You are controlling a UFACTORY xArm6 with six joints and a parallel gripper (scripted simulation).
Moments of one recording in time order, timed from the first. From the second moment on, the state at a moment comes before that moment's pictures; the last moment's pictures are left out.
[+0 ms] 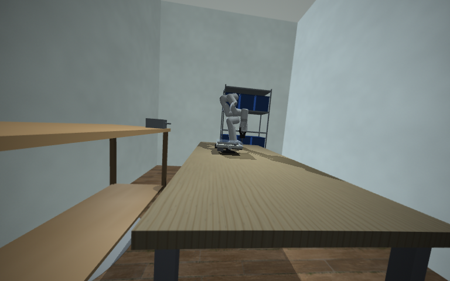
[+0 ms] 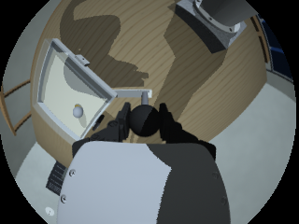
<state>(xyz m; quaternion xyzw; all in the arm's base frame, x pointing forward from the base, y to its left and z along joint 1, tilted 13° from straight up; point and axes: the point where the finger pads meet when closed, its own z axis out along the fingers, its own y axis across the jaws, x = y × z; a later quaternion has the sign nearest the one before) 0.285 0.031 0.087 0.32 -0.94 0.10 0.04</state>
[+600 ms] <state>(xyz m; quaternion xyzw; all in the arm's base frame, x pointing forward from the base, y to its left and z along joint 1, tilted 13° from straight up) 0.284 0.030 0.089 0.32 -0.94 0.10 0.04</state>
